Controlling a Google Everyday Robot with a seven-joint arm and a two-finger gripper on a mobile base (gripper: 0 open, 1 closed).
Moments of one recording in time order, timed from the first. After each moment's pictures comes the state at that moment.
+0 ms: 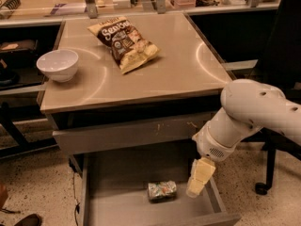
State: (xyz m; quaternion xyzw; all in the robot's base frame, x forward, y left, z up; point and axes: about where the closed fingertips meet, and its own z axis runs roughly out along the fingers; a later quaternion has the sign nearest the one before) arm 0.423 -0.124 0.687 -0.59 0.79 0.16 0.09
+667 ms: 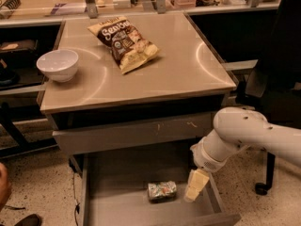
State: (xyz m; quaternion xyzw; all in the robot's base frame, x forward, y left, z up) arm 0.443 -0.137 0.593 -0.58 0.79 0.15 0.11
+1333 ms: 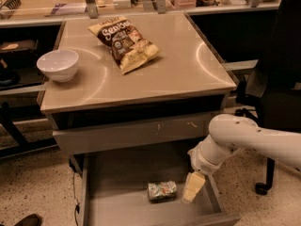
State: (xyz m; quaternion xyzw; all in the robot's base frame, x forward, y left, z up) arm 0.452 -0.133 0.550 -0.58 0.79 0.17 0.10
